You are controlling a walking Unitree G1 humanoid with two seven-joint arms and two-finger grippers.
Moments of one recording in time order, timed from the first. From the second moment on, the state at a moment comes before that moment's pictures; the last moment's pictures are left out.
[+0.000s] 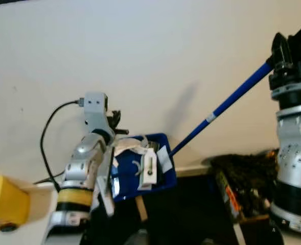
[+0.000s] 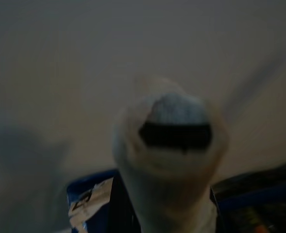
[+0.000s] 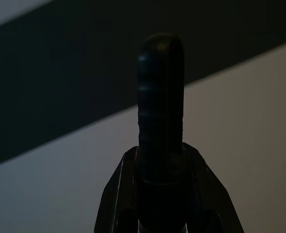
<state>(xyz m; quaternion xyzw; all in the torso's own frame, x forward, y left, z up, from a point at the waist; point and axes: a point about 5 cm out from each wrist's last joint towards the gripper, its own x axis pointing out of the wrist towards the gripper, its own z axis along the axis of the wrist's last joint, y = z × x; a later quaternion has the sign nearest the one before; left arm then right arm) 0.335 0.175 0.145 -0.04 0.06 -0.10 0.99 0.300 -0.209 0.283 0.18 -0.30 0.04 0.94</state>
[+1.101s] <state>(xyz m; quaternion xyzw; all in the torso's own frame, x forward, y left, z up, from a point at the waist) 0.335 0.178 0.139 -0.05 0.06 -0.09 0.99 0.301 -0.198 0.280 0.18 -0.28 0.06 0.94</state>
